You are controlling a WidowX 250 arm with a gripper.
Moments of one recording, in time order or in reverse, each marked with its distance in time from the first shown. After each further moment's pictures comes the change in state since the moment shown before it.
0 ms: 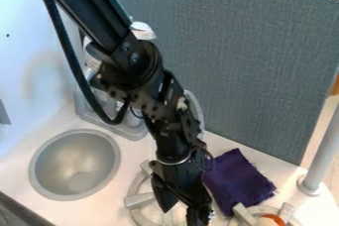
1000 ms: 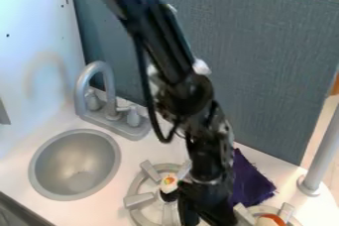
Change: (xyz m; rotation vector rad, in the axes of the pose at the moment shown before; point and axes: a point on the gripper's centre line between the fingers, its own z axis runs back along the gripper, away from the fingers) arm 0.016 -0.021 -0.053 -0.015 0.173 -0.065
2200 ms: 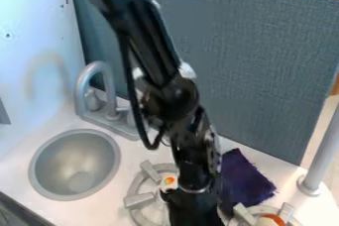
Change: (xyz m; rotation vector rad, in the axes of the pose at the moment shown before) arm -0.012 0.009 0.006 -0.007 -0.071 0.056
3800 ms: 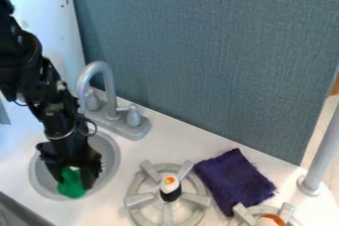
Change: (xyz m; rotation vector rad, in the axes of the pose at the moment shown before) arm -0.074 0.182 0.044 0.138 -0.151 0.537
